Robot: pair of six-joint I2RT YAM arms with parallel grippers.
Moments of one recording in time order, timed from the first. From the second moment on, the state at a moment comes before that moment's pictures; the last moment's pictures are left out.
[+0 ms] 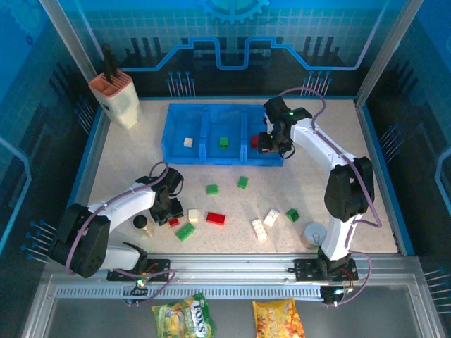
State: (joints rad) left arm -0.38 1.34 0.65 -0.81 0.05 -0.85; right arm 0.38 1.86 1.64 -1.02 -0.06 0.33
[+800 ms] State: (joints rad) left arm -0.50 1.56 1.11 -0.85 0.07 -0.73; right arm 0.32 1.65 1.44 -1.03 0.00 0.33
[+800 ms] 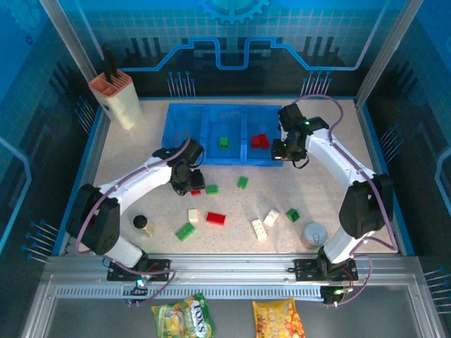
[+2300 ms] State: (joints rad) left arm -0.69 2.48 2.35 -0.91 0.17 -0.66; right arm 0.16 1.36 1.24 -1.09 0.05 0.33
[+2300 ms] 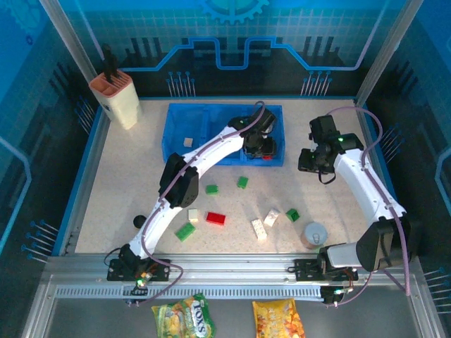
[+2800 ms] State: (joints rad) left arm -0.67 2.56 2.35 -0.79 0.24 -0.63; right arm 0.16 1.34 1.23 -1.11 0.06 0.33
